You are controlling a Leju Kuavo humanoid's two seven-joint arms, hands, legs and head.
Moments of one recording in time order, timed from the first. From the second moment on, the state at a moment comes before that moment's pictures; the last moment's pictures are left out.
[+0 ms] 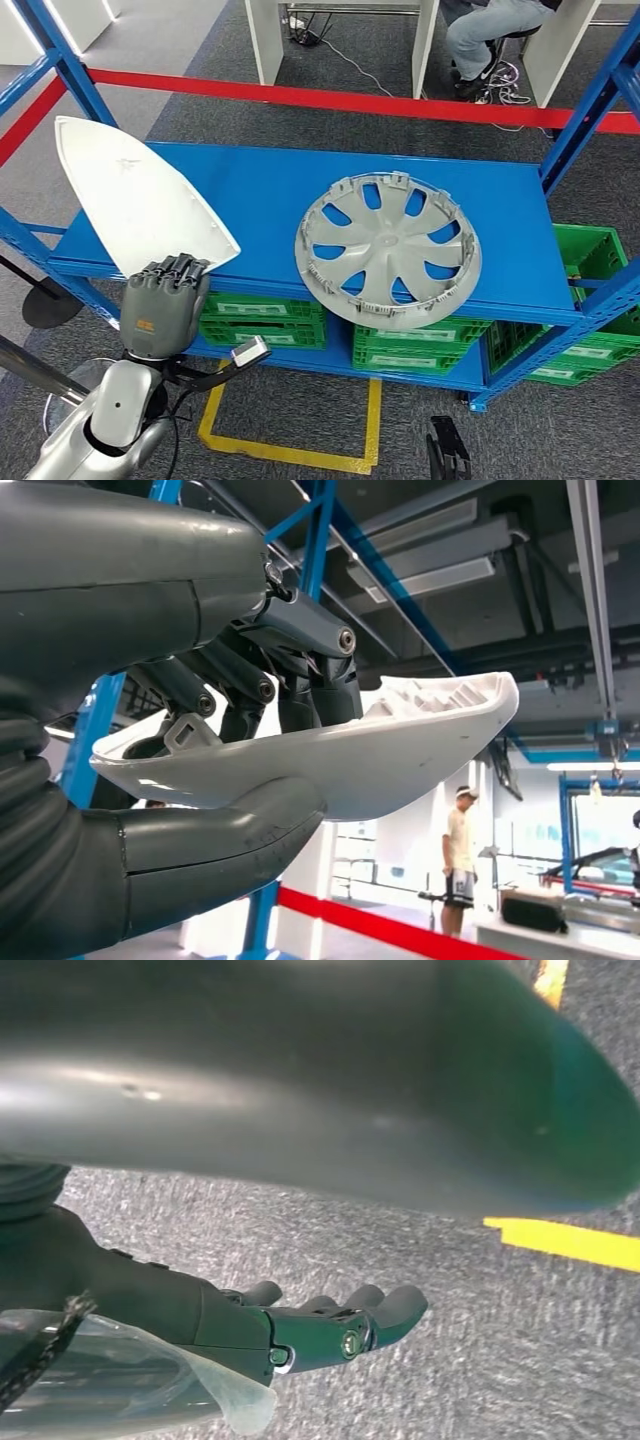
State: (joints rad) left arm -0.20 0.22 -0.60 -1.62 -1.56 0.40 0.31; right arm -0.13 0.13 -0.52 -0.24 0.56 0.04 -0.07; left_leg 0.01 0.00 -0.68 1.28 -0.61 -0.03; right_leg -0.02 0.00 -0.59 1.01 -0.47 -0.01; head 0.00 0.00
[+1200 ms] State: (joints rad) left arm -0.20 0.21 -0.62 -1.62 -1.56 0.38 0.31; right arm -0.11 0.09 -0.52 -0.25 0.55 0.06 -0.11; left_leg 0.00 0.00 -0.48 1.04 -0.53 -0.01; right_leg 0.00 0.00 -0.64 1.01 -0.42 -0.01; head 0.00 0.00
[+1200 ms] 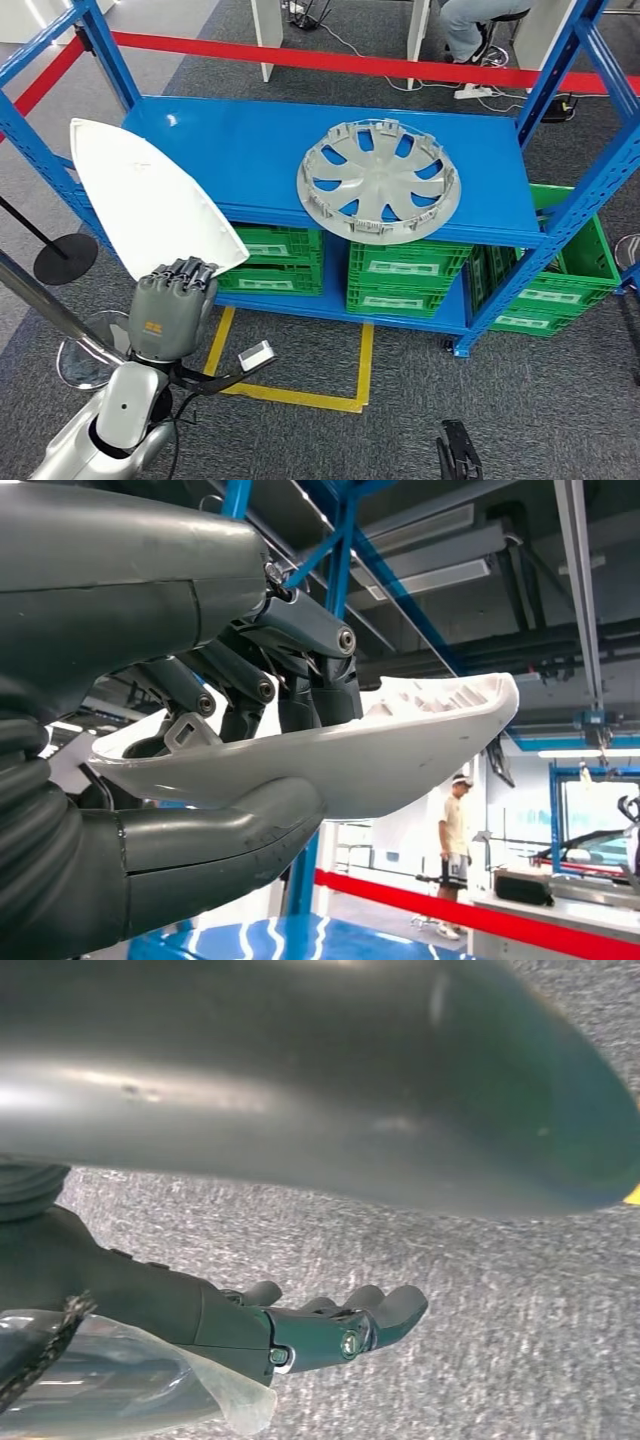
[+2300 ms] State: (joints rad) left arm -0.12 0.15 -0.63 -1.67 -1.56 0.41 0.28; right arm -0.07 0.05 -0.59 -0.25 0.51 0.05 -0.18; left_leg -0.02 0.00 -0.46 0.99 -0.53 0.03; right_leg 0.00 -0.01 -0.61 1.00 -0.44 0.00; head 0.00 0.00
